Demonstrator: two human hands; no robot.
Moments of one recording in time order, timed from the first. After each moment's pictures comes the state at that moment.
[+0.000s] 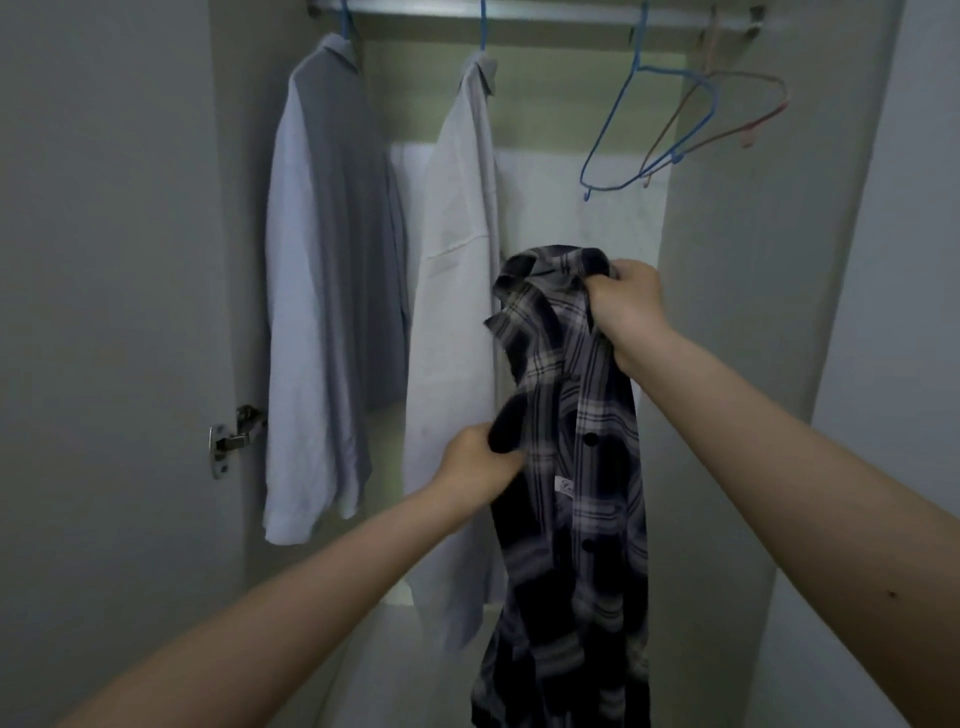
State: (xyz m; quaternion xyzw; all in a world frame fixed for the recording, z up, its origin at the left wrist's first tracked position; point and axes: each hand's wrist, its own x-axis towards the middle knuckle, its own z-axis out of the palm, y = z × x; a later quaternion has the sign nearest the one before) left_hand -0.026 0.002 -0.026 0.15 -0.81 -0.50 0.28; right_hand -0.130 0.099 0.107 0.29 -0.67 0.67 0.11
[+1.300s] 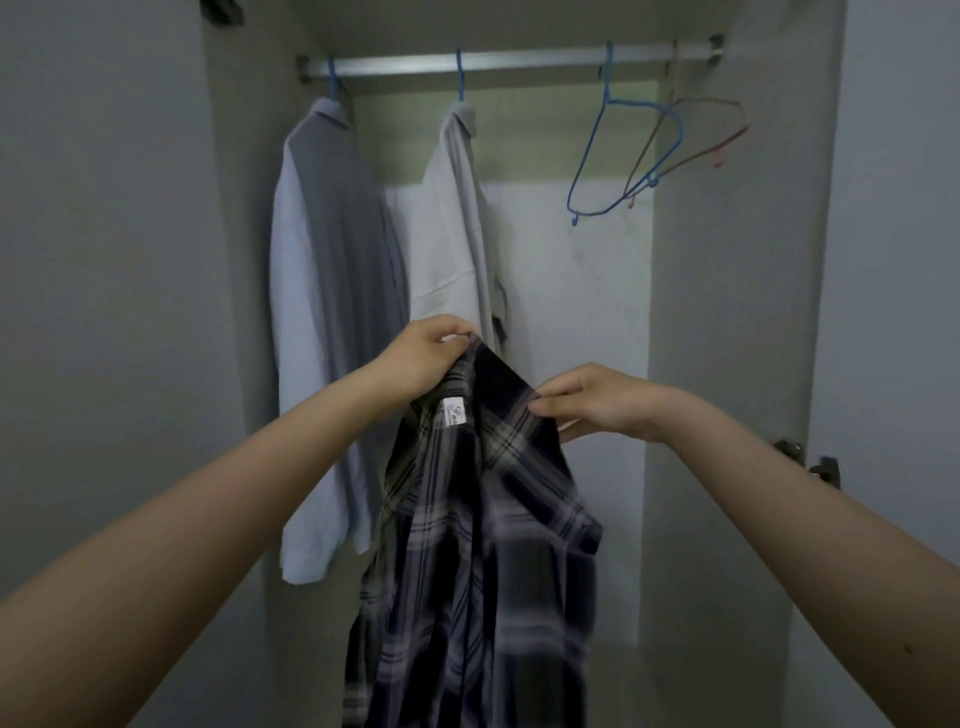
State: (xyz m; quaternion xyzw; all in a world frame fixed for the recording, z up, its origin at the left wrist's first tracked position) left_hand 0.006 -0.030 0.097 0.05 -0.85 -0.39 0.34; right_hand -0.125 0.133 0.072 0.52 -0.73 0.40 -0.18
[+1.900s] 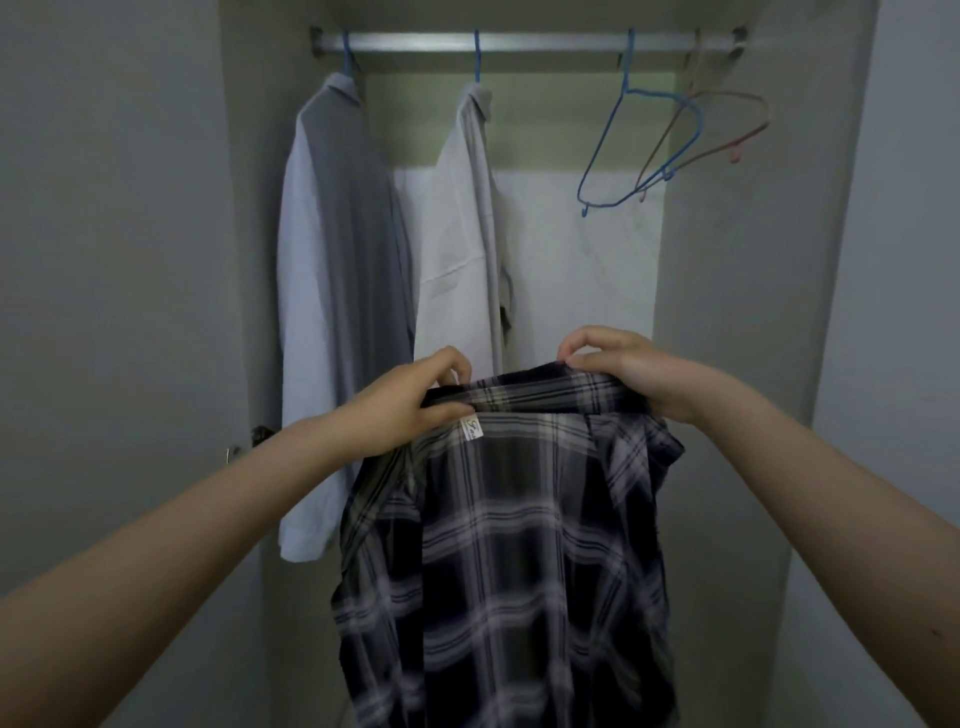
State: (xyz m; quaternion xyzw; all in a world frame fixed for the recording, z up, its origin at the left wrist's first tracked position) left_hand 0.026 -0.065 0.047 -0.06 -0.94 -0.16 0.30; right_hand -0.132 0.143 0.083 0.48 -0.72 0.49 -0.11
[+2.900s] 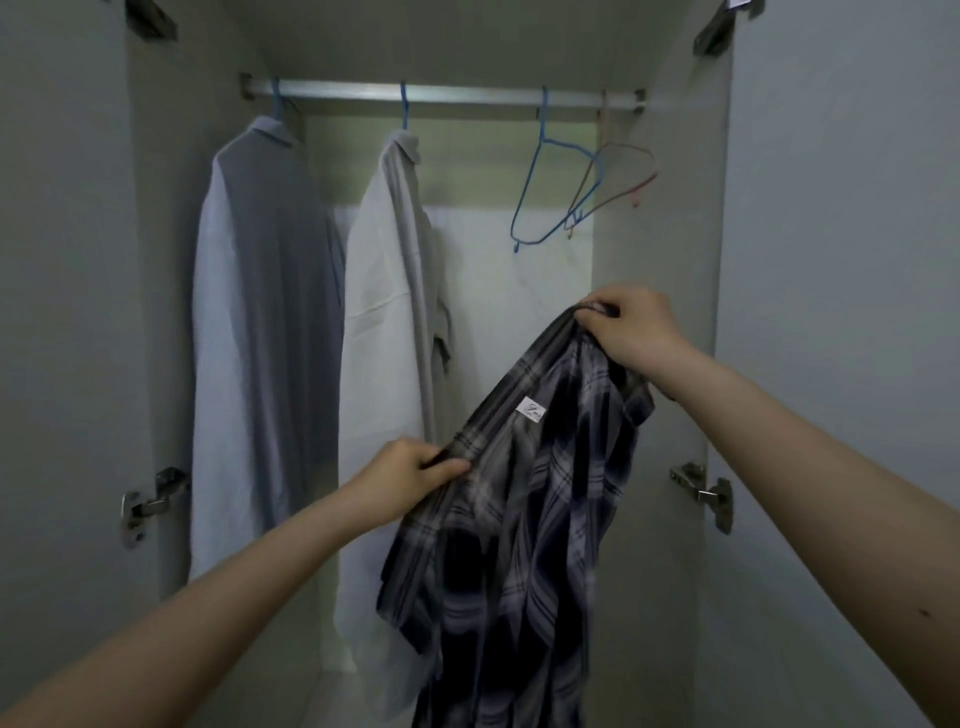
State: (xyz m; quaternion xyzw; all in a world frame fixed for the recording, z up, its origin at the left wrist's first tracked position) left_hand -0.034 0.008 0.014 0.05 -0.90 -0.36 0.25; right_hand -0.167 0.207 0.133 0.39 -0.75 0.40 0.36
